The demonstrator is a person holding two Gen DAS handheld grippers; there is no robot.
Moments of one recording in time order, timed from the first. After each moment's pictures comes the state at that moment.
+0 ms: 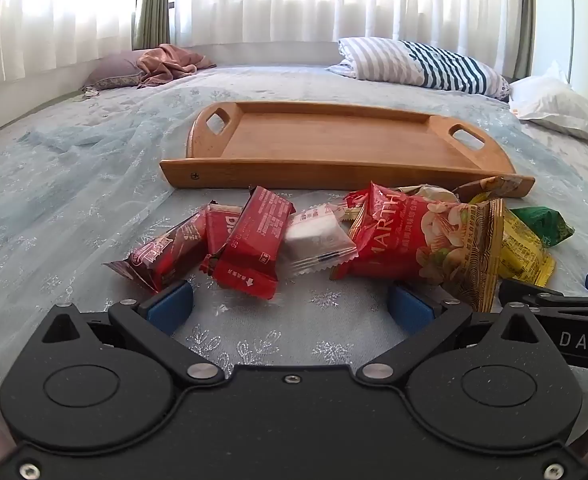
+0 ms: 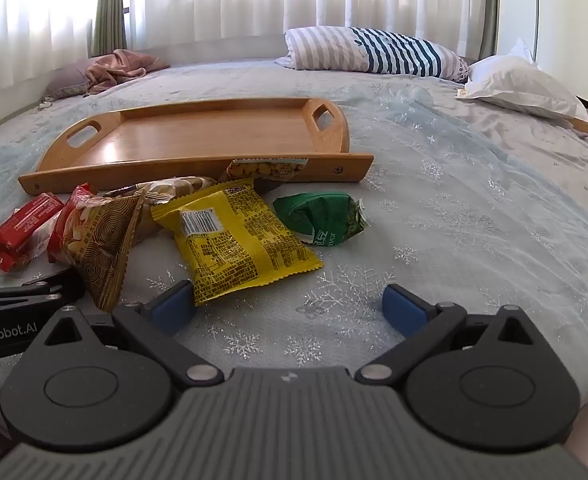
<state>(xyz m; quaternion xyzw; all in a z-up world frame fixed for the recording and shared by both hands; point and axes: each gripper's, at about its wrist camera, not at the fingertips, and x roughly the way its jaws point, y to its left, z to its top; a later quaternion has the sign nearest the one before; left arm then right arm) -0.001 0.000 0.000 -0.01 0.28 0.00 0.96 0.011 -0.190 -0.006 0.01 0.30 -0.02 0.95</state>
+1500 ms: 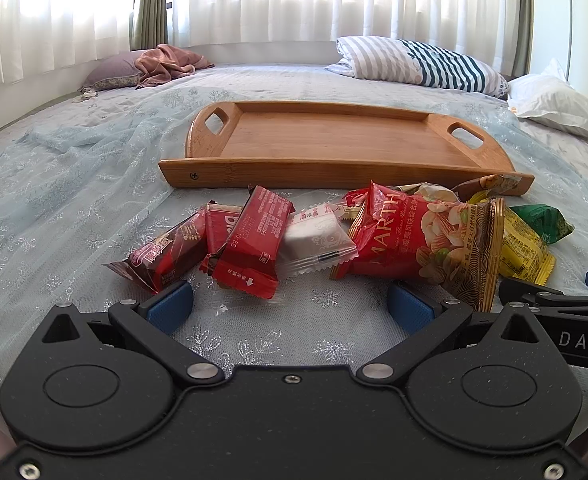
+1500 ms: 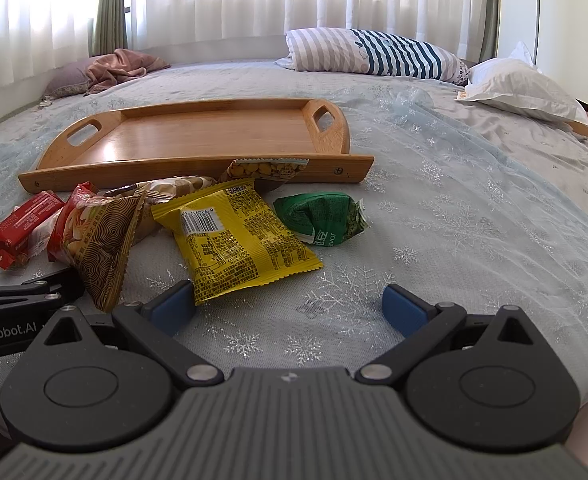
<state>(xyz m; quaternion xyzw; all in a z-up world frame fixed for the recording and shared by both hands) 0.000 0.000 0.000 -0.01 0.29 0.00 0.96 0.010 -0.189 -0.006 0.00 0.30 -0.02 0.95</state>
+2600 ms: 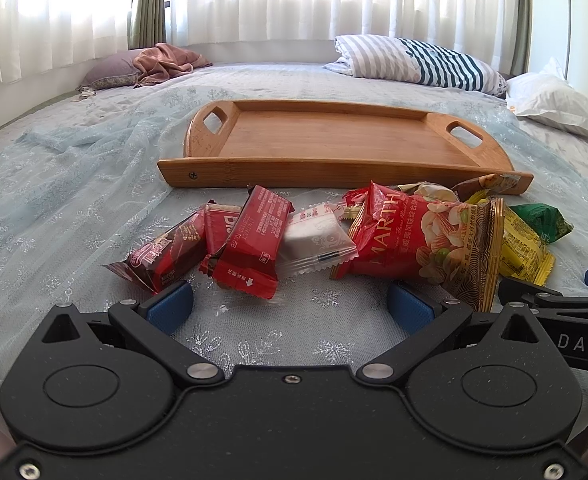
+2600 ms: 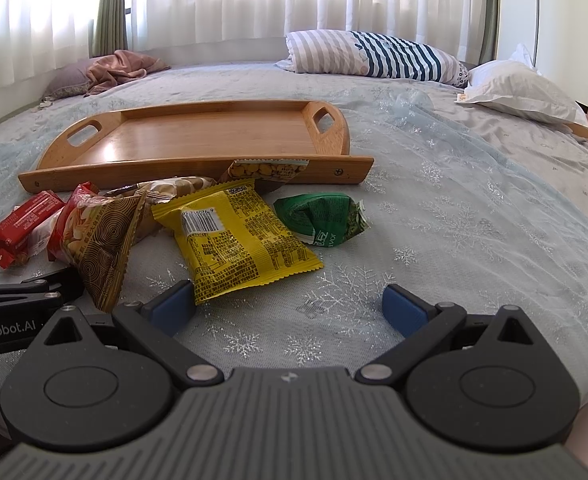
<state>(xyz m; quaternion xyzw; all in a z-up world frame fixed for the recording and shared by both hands) 0.000 0.001 -0.002 -0.01 0.29 0.00 0.96 0.010 -0.188 -0.006 0.00 0.29 -0.03 0.96</state>
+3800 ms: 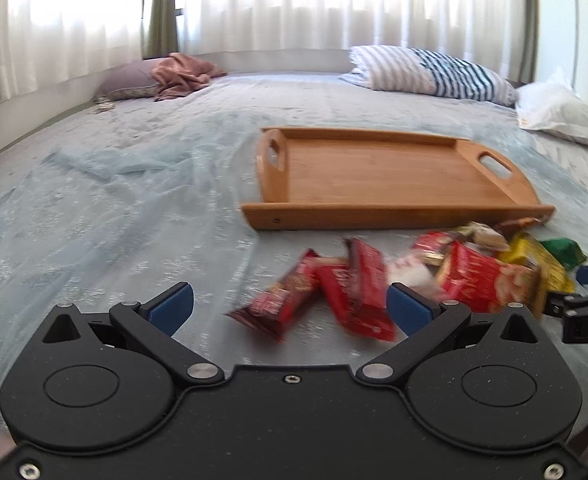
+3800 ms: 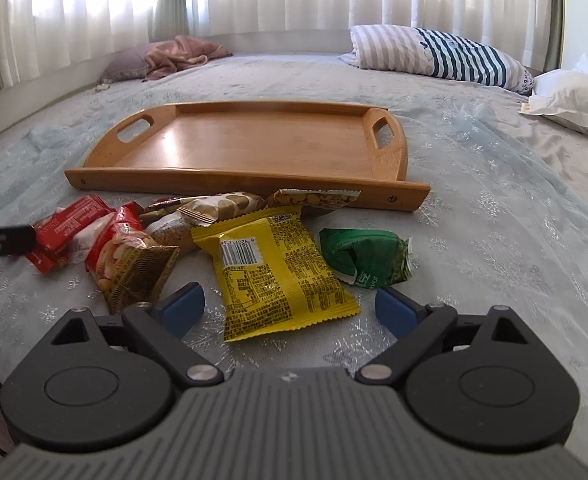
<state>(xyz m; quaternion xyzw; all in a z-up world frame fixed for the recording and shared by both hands) 0.000 0.077 0.046 0.00 0.29 0.02 0.96 0.037 -0.196 0.012 -0.01 0.31 0.08 0.95</state>
